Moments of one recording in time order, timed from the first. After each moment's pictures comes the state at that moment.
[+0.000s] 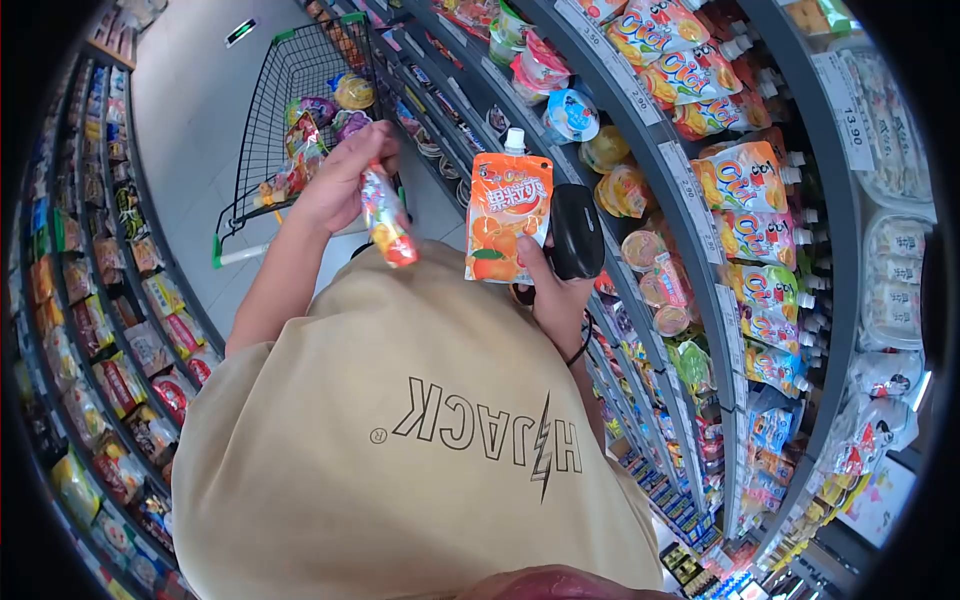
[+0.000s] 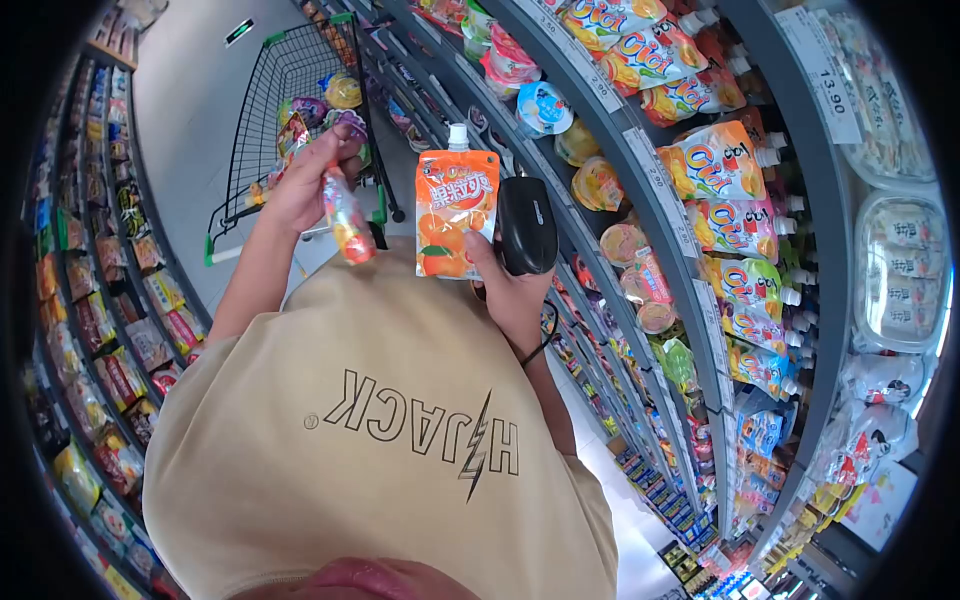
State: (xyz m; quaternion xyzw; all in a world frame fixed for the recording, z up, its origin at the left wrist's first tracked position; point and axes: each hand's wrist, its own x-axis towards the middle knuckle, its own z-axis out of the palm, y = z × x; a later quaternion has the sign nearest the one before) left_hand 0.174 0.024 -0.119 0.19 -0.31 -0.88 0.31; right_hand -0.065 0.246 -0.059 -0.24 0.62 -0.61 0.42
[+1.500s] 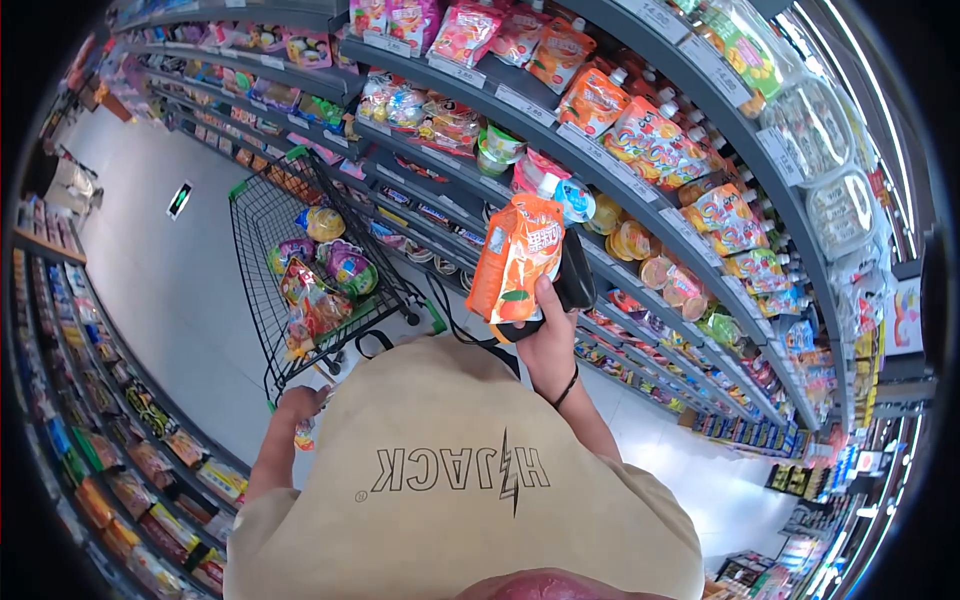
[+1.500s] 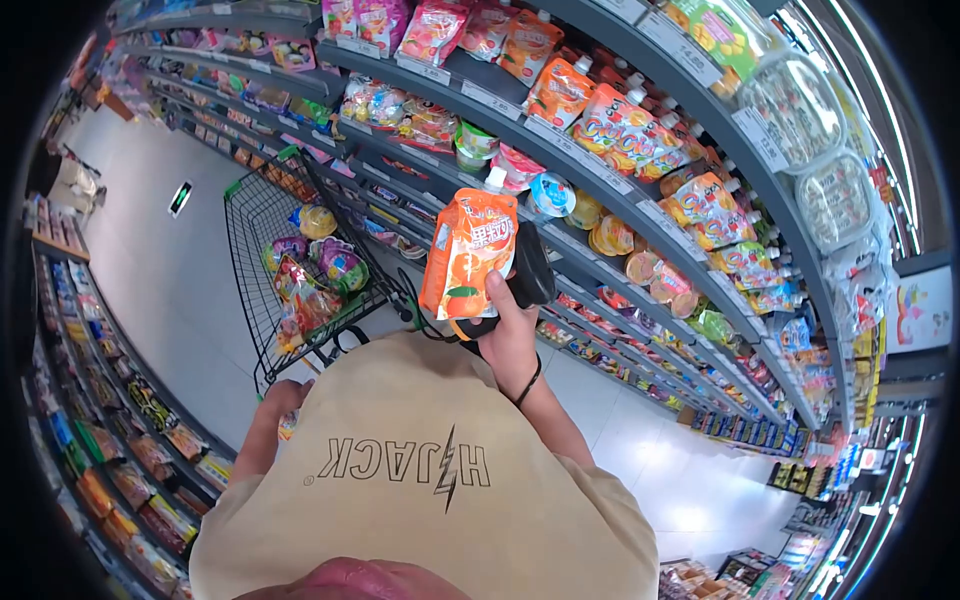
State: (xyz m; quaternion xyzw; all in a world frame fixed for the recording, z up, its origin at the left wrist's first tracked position) left_hand 0.520 -0.122 -0.309 0.45 -0.75 -0.30 -0.38; right_hand 0.087 0.078 -0.032 -0.13 0.42 -0.83 0.36
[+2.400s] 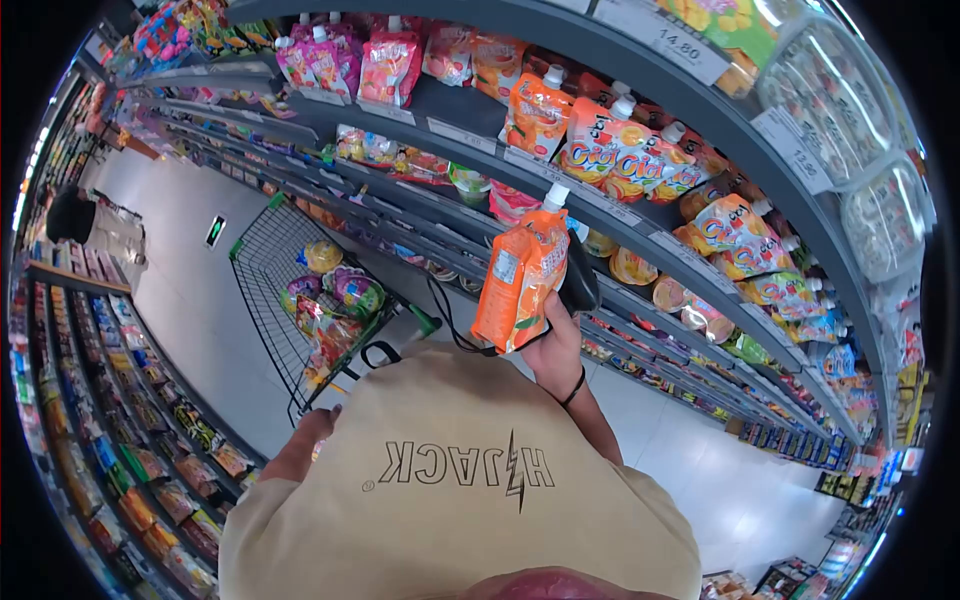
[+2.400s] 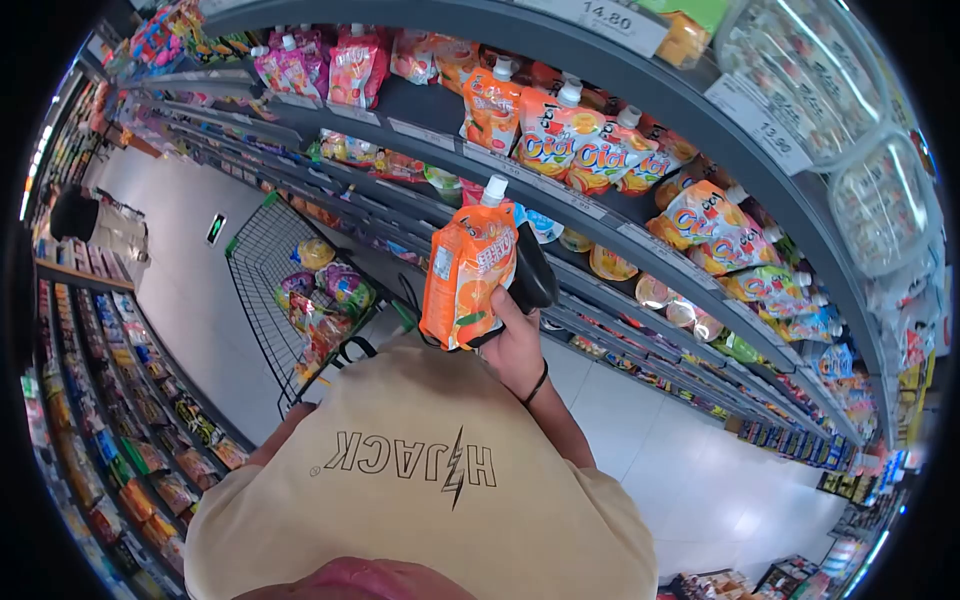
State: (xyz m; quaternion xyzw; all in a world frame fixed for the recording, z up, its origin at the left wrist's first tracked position) left_hand 0.524 -0.134 -0.383 0.47 -0.75 -0.24 -0.41; right_hand -0.029 0.085 -0.069 -0.13 0.27 -0.87 0.39
